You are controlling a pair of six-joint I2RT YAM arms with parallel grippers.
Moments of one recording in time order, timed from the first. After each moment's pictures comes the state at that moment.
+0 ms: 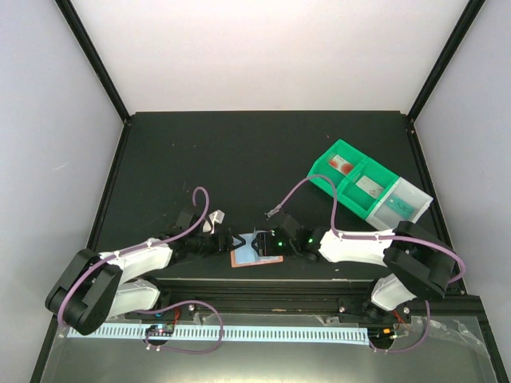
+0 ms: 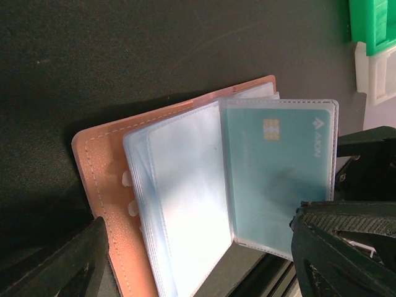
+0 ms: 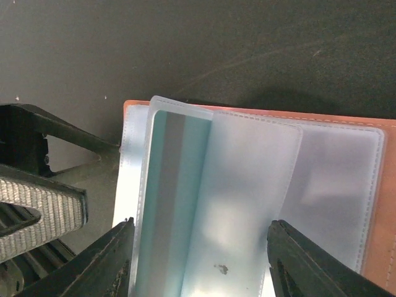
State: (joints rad) left arm -0.49 1.19 0.29 0.06 0.60 -0.78; right arm 1.03 1.50 0.66 -0.01 -0.05 0.89
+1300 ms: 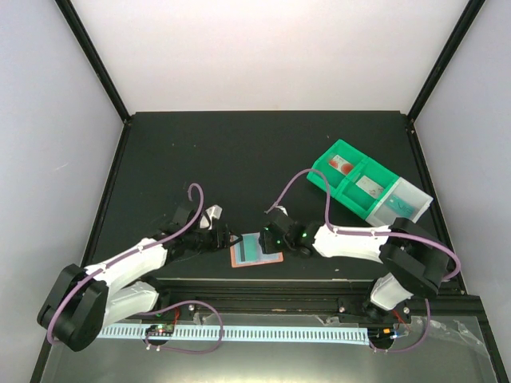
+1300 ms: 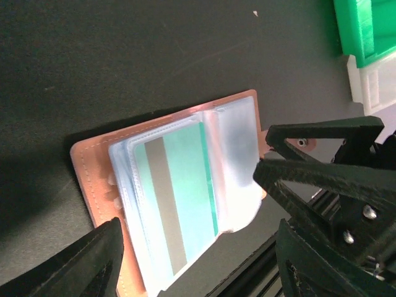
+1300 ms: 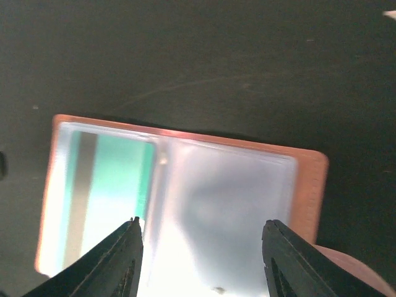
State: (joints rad) left arm -0.49 1.07 0.36 -0.13 0.54 -0.77; right arm 1.03 1.55 0.76 -0.17 0.07 0.78
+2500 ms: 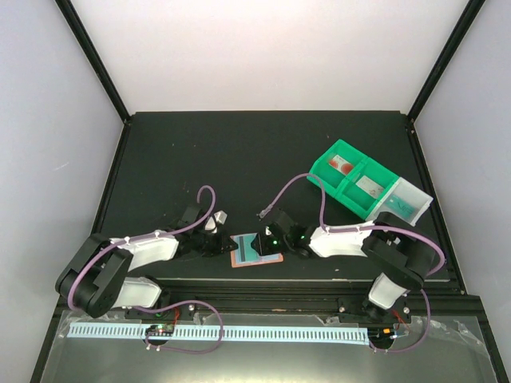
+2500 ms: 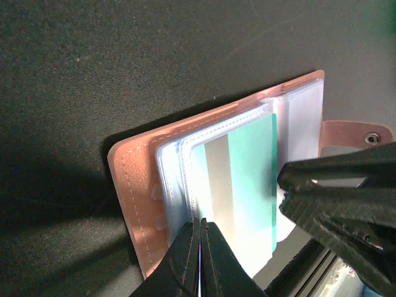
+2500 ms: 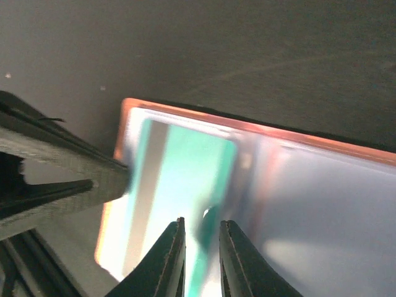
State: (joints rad) left arm -0.49 1.31 0.36 -0.01 0.57 -0.73; right arm 1.01 1.64 0.71 0.08 -0.16 0.78
